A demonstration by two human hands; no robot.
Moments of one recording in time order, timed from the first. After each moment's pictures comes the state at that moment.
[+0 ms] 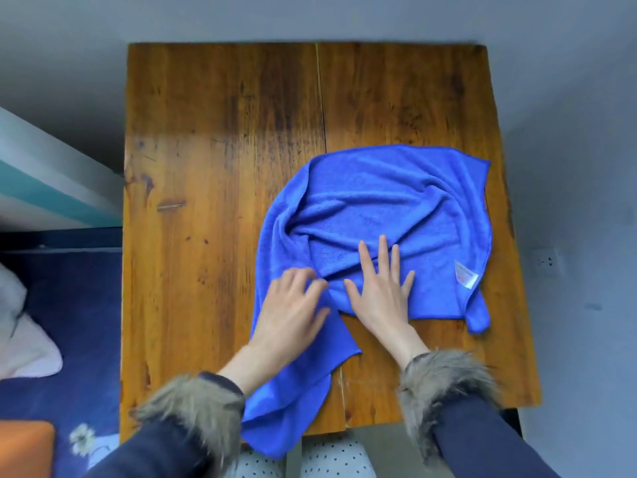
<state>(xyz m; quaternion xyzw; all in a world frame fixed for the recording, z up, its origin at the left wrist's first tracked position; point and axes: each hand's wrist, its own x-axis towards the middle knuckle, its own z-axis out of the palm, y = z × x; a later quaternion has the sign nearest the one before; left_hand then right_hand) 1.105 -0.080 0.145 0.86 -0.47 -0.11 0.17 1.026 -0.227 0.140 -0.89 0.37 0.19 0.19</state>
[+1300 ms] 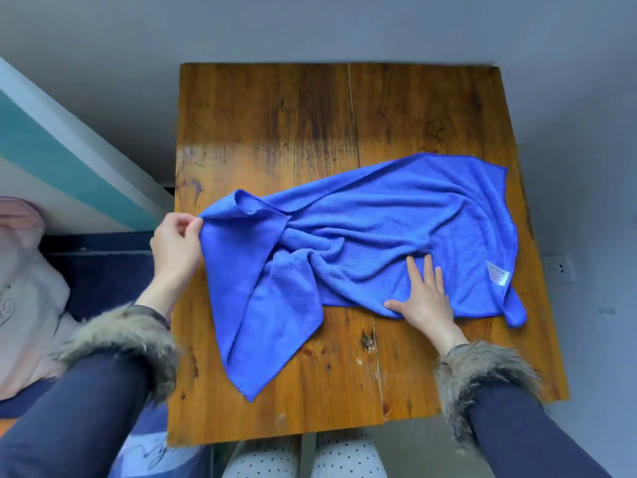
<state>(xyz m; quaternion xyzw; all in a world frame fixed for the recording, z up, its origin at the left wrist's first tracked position) 1.276 0.029 0.159 0.92 0.02 -0.12 0.38 1.014 -0.227 0.152 -0.82 0.45 0.28 0.22</state>
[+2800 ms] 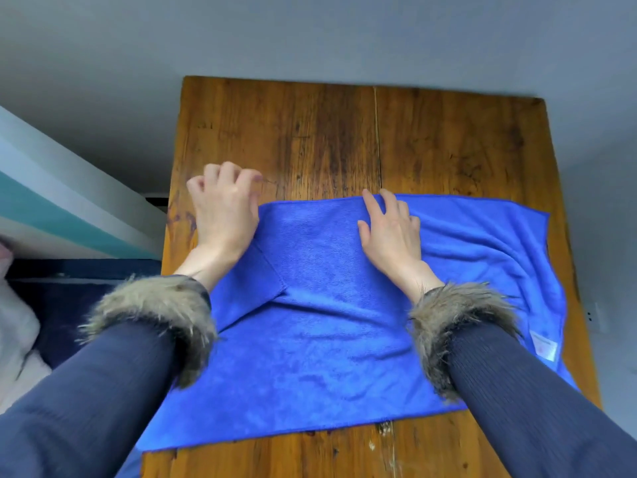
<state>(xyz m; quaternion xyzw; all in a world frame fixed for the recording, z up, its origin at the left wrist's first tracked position) 1.346 -0.076 0.152 0.95 -0.29 0.05 0.13 1.206 -0.265 0.142 -0.95 0.28 0.10 0.10</state>
